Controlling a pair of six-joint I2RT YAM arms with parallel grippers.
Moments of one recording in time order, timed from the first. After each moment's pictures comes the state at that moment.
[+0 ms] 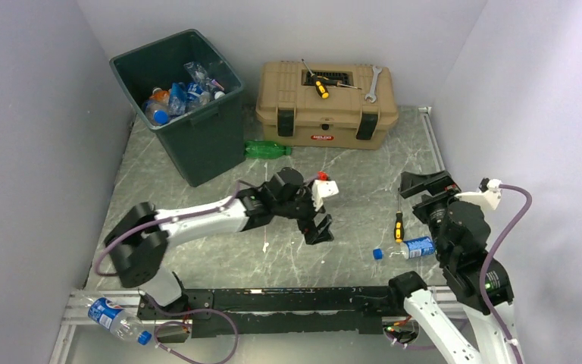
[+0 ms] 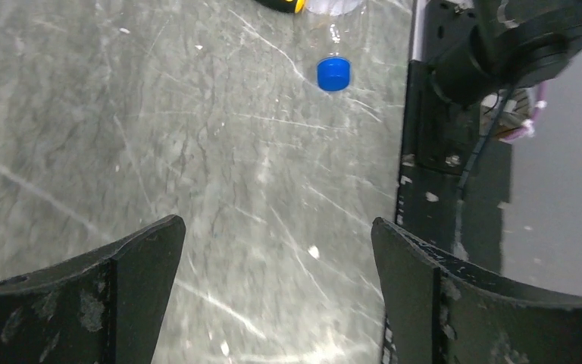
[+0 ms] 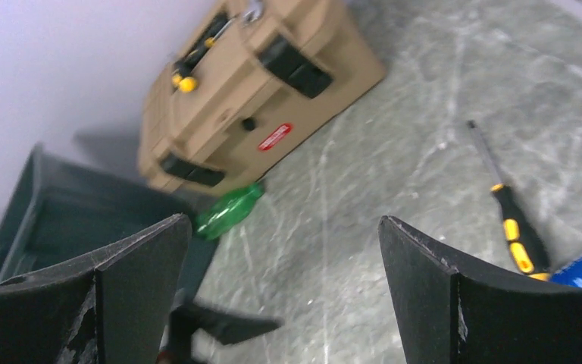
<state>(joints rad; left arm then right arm) -0.98 1.50 1.05 -0.05 0.44 0.01 0.34 0.46 0.98 -0.80 0.53 0.91</state>
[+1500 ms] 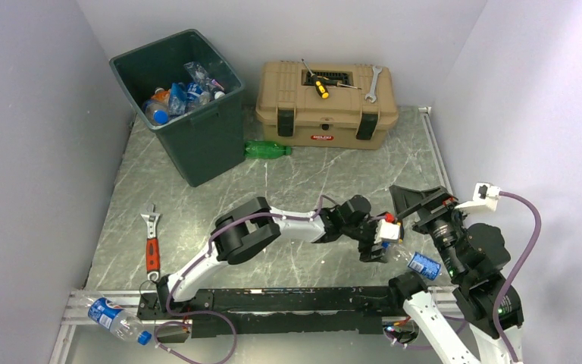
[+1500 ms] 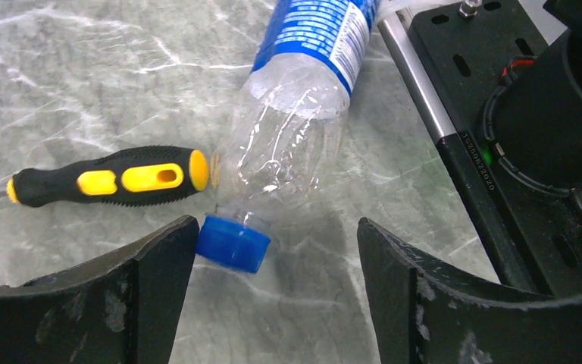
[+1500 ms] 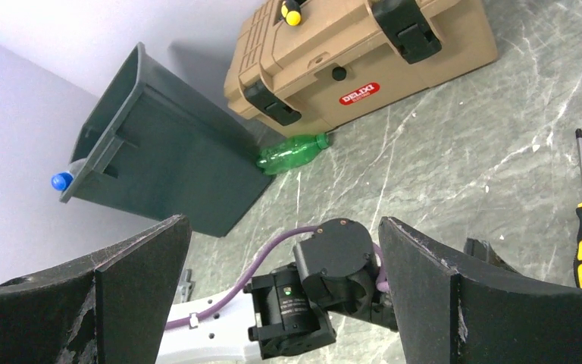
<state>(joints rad) -1.18 2.34 1.59 0.34 0.61 0.30 0.34 0.32 0.99 -0.76 0.18 0.76</state>
